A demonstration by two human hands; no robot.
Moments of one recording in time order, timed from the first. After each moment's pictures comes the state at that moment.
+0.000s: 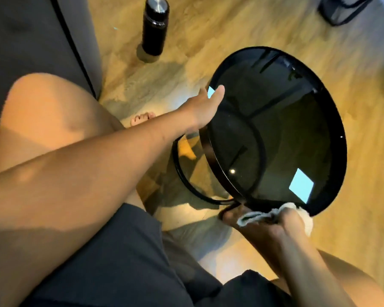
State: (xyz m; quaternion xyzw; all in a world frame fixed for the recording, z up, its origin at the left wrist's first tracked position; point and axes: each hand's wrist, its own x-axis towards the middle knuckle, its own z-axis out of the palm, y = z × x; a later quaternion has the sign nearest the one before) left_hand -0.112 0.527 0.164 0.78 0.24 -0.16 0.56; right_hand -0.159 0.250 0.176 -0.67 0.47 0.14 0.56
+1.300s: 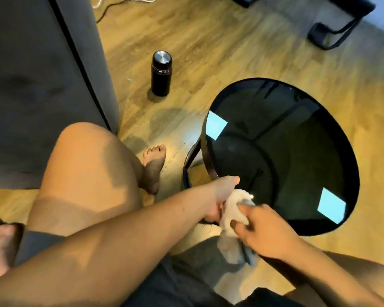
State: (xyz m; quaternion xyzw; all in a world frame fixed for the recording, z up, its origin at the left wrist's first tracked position) left_hand -0.175 0.445 0.183 0.41 0.34 -0.39 0.75; right_hand -0.167 0.294 0.210 -0.89 -0.35 0.29 0.06
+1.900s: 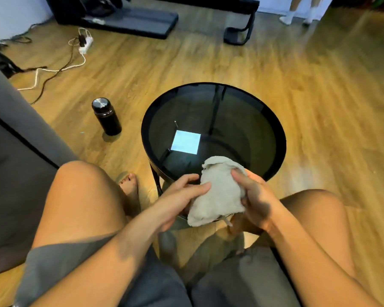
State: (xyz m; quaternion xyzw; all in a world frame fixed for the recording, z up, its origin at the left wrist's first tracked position) left_hand -0.228 0.387 0.211 0.65 0.15 -0.24 0.71; right_hand -0.188 0.194 0.220 -0.59 0.12 0.26 0.76
